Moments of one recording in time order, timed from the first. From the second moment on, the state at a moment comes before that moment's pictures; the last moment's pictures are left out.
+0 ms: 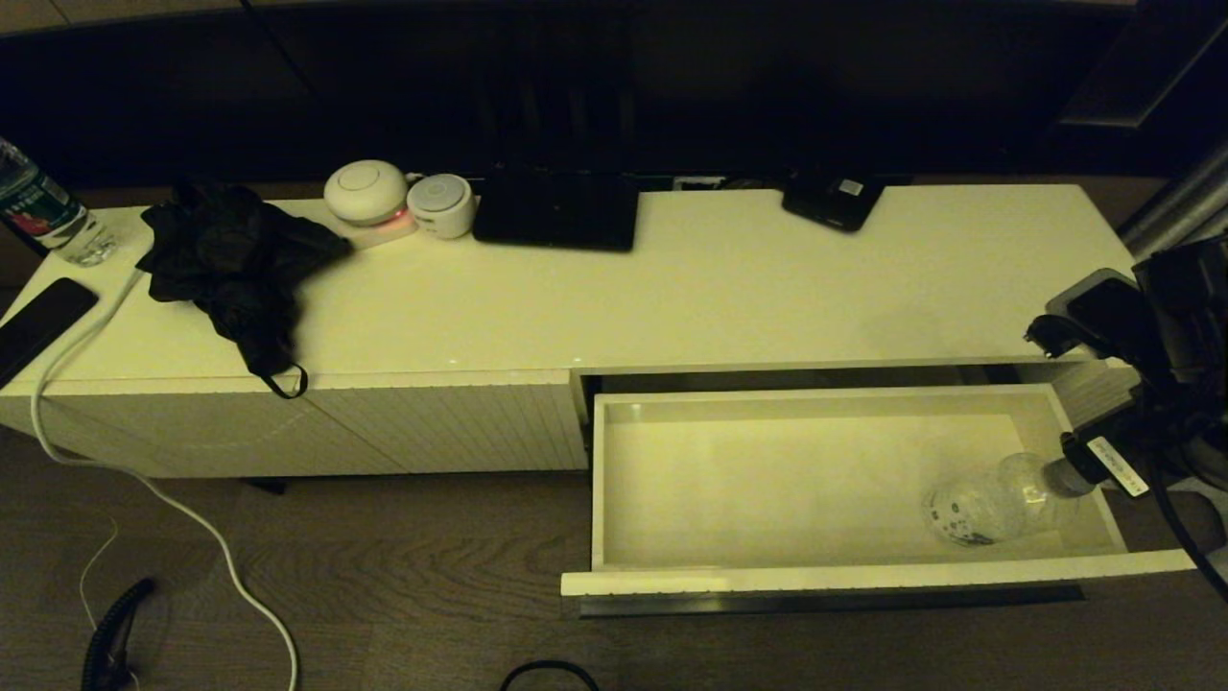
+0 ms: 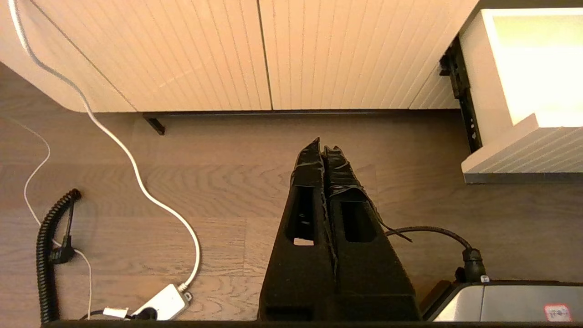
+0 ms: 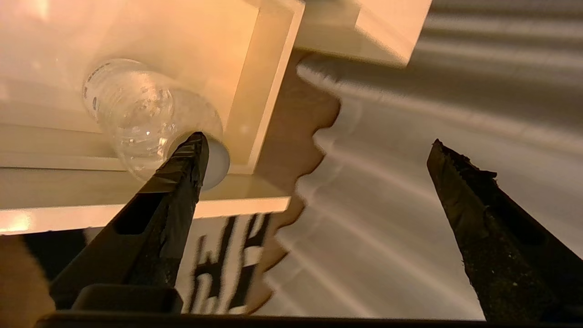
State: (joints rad) left arm 0.00 0.00 0.00 0.00 0.00 -0.01; right arm 0.35 1.41 -1.02 0.28 -0.85 -0.30
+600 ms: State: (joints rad) left arm 0.00 0.00 0.00 0.00 0.00 -0.01; right arm 0.38 1.41 -1.00 0.33 -0.66 0.21
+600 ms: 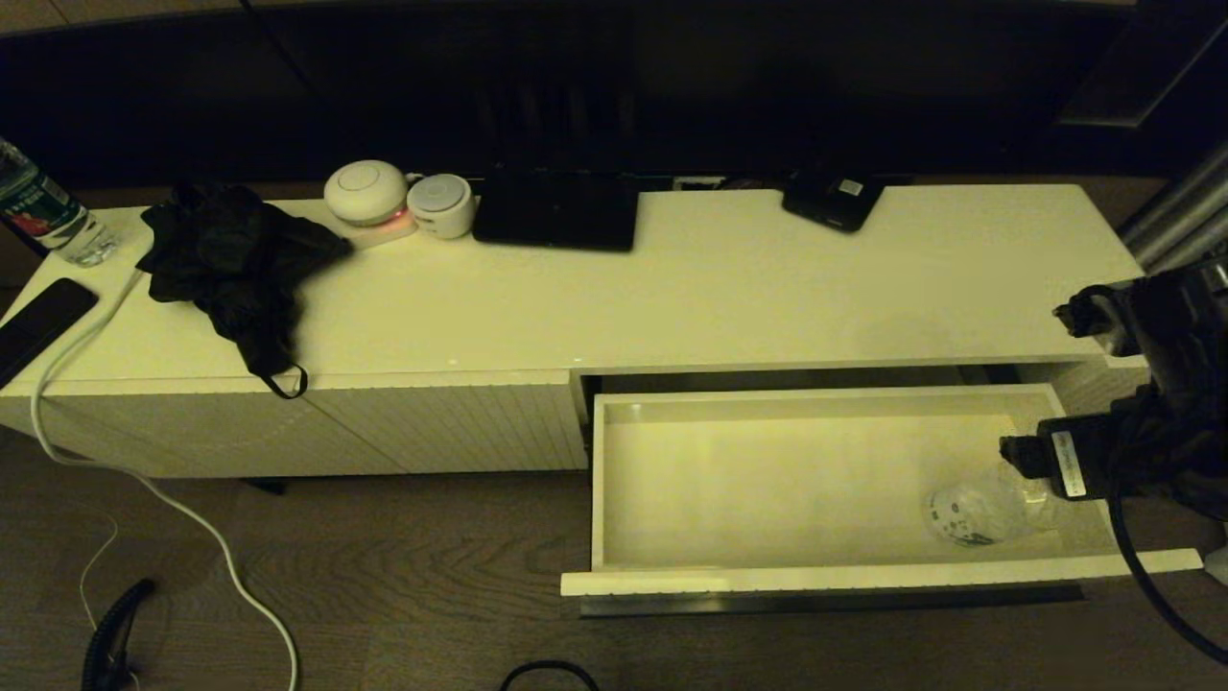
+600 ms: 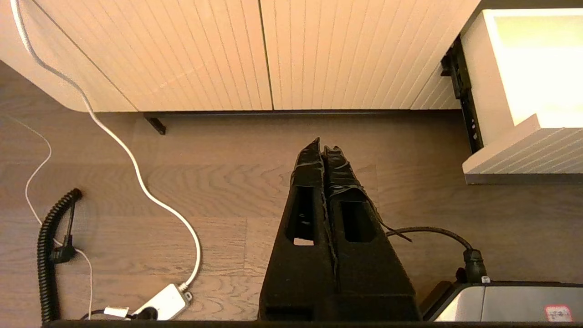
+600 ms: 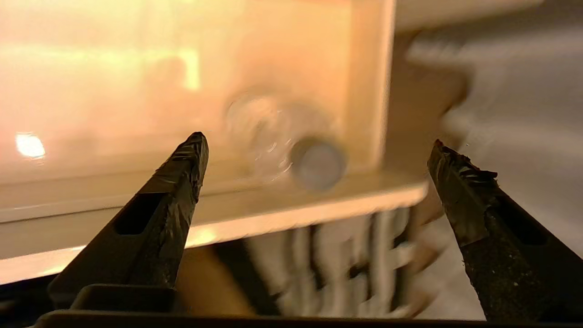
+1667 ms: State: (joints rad) left arm 0.00 0.00 0.00 0.00 0.00 -0.02; right arm 0.32 1.55 -0.96 0.39 -0.49 0.61
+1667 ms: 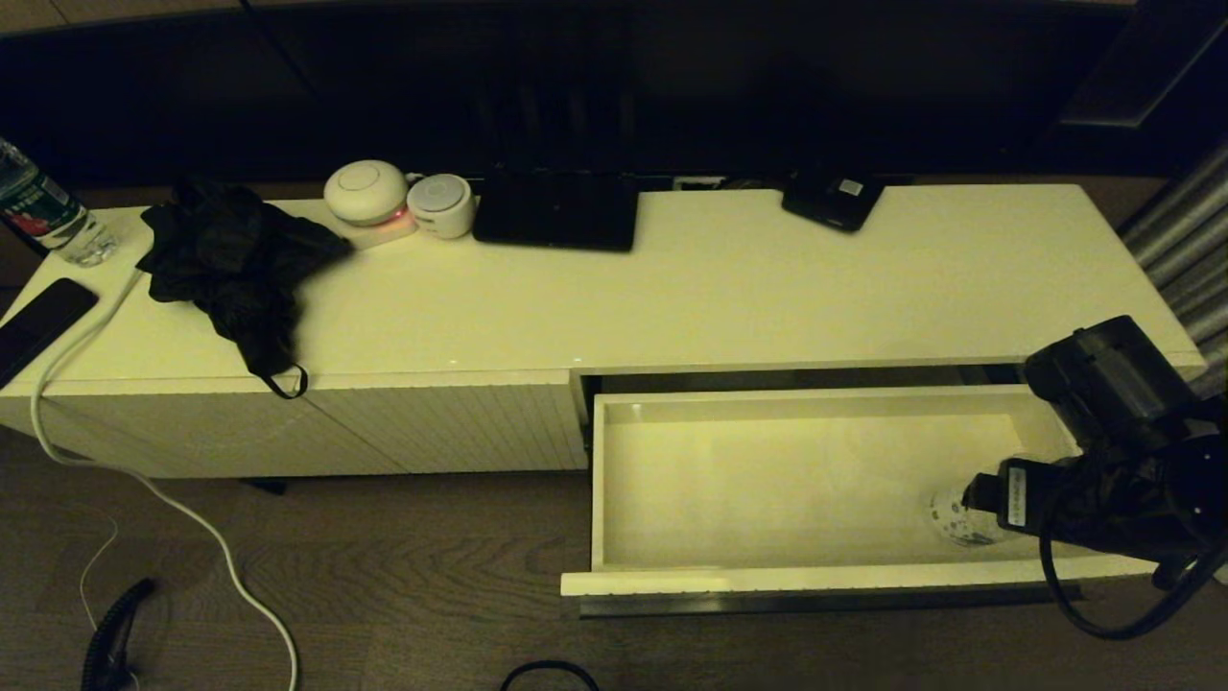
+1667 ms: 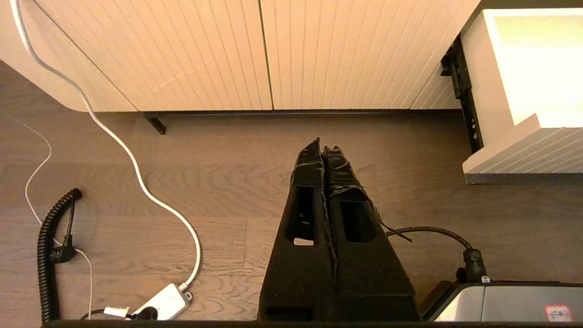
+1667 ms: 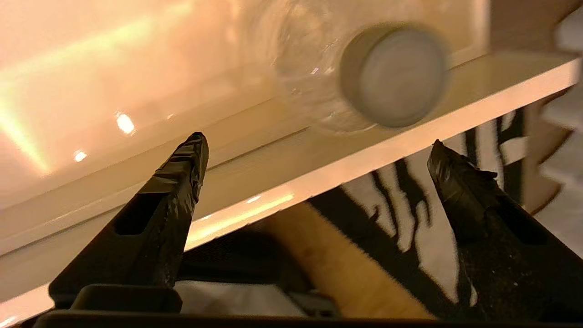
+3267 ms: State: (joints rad) left arm 0.00 0.00 0.00 0.00 0.00 -0.01; right arm 0.19 1.60 -0.96 0.23 -0.44 0.52
